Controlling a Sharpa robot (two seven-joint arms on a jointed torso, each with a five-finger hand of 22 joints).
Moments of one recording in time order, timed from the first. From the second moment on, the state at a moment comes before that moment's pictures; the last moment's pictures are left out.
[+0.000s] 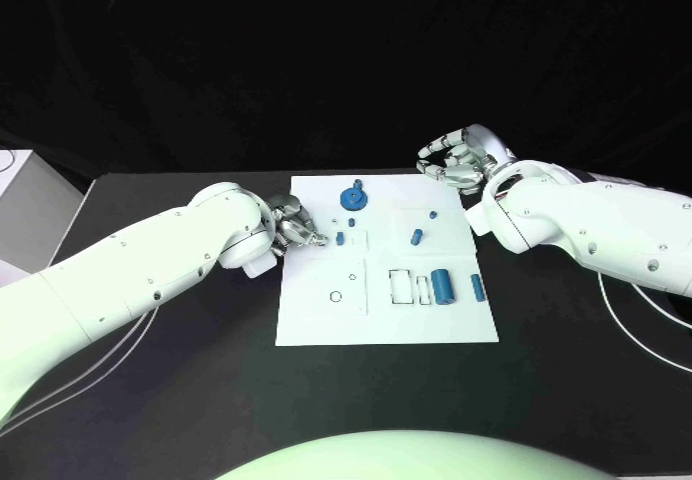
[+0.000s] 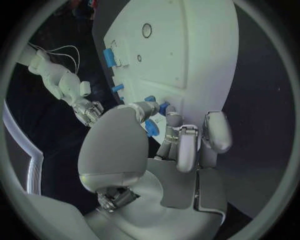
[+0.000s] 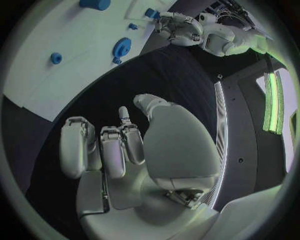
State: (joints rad) left arm 1.12 -0.54 0.16 1.23 -1.04 0.07 -0.50; left_hand 1.27 -0.18 0.65 0.28 0.35 0.67 0.12 0.97 0.39 1.00 0.05 1.33 0.66 1.47 -0.01 1.55 1.31 0.11 1.31 0.09 1.34 1.22; right arm 1.28 -0.84 -0.08 1.41 -0.81 -0.60 -0.03; right_hand 1.33 -0.20 0.41 0.24 0.47 0.88 0.17 0.17 0.32 1.44 0.08 1.45 1.31 1.46 0.00 1.54 1.31 0.05 1.47 0.10 1.32 1.31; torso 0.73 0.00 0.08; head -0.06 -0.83
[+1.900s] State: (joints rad) left arm 1.18 -0.54 0.20 1.15 -0.82 0.28 -0.50; left_hand 1.15 -0.15 0.77 0.19 0.35 0.72 0.12 0.93 0.40 1.06 0.05 1.32 0.73 1.47 -0.01 1.55 1.31 0.11 1.28 0.09 1.35 1.20; right arm 1.27 -0.83 -0.08 1.40 -0.81 -0.59 -0.04; right_hand 1.33 -0.21 0.42 0.24 0.47 0.88 0.17 0.17 0.32 1.44 0.08 1.46 1.31 1.46 0.00 1.54 1.31 0.05 1.47 0.10 1.32 1.31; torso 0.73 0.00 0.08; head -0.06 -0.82
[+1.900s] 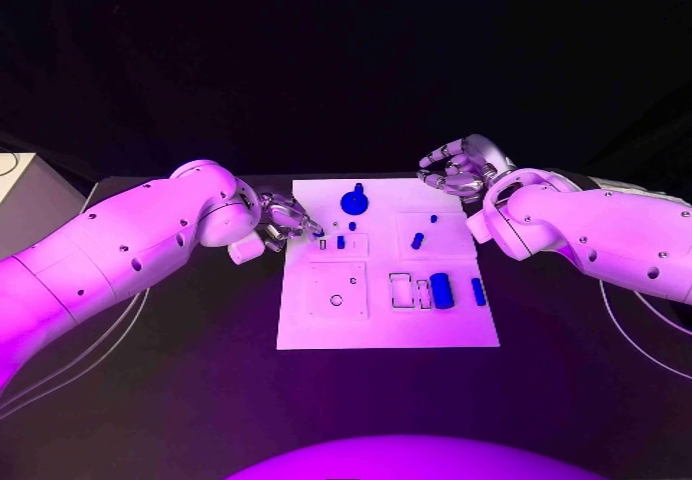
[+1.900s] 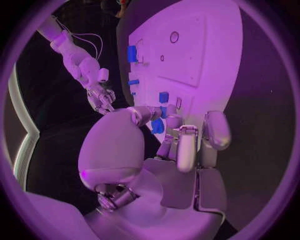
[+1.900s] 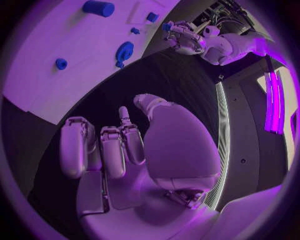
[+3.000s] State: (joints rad) left arm 1.31 -0.38 0.11 0.96 -0.97 0.55 -0.53; left_hand 0.97 -0.09 0.76 0.07 0.52 0.79 0.11 0.90 0.40 1.14 0.03 1.34 0.85 1.46 -0.02 1.56 1.31 0.11 1.29 0.08 1.38 1.24; right arm 1.27 -0.82 -0.08 1.40 -0.82 -0.59 -0.04; right_hand 1.32 -0.21 0.42 0.24 0.47 0.88 0.17 0.17 0.32 1.44 0.08 1.46 1.31 1.46 0.00 1.54 1.31 0.05 1.47 0.10 1.32 1.31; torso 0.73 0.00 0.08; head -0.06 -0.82
